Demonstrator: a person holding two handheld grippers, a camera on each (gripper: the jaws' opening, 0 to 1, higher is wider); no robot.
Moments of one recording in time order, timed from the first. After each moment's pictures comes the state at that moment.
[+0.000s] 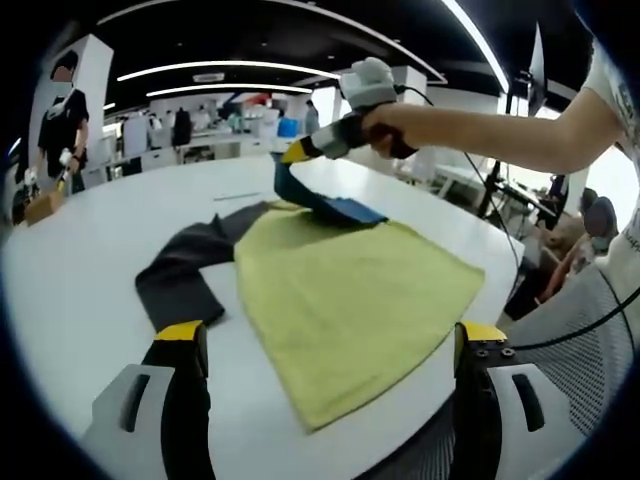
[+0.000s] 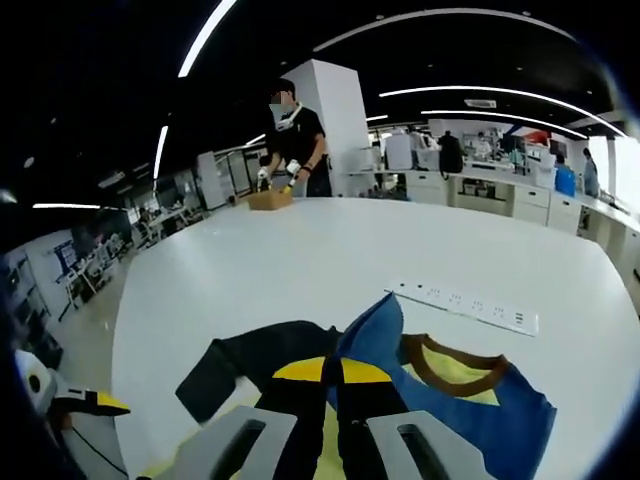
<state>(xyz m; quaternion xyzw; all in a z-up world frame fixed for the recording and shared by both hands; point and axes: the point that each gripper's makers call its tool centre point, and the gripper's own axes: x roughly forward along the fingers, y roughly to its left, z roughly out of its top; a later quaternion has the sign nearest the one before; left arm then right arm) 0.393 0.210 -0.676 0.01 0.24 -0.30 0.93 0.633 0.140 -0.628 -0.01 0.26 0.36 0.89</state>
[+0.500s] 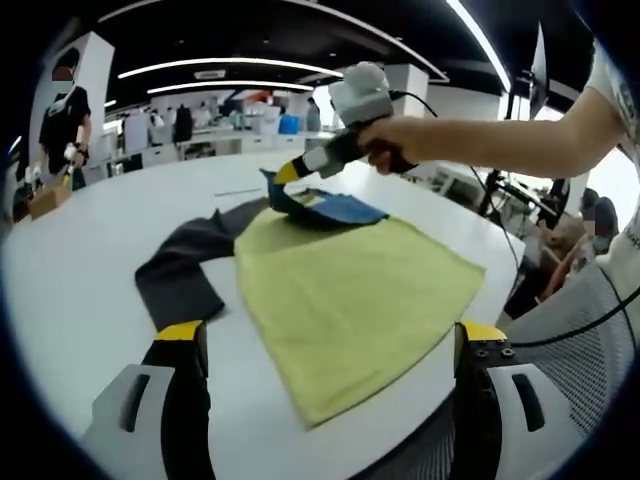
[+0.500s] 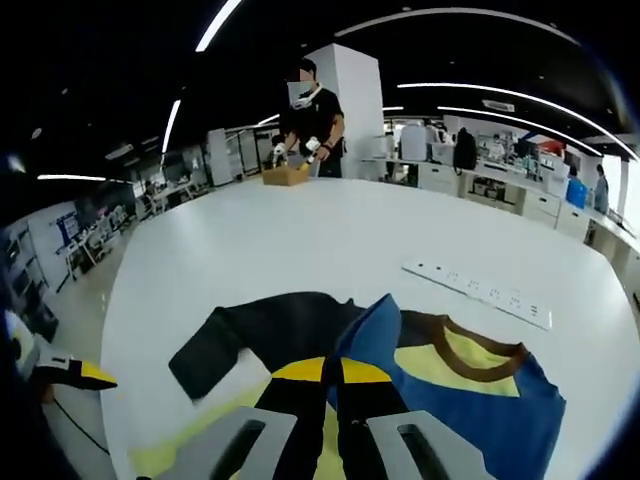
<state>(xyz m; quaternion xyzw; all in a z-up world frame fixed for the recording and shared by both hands) 0.390 0.211 -0.682 0.01 0.25 -0.29 0.92 0.618 0.159 -0.669 -0.06 0.27 0.37 0.89</state>
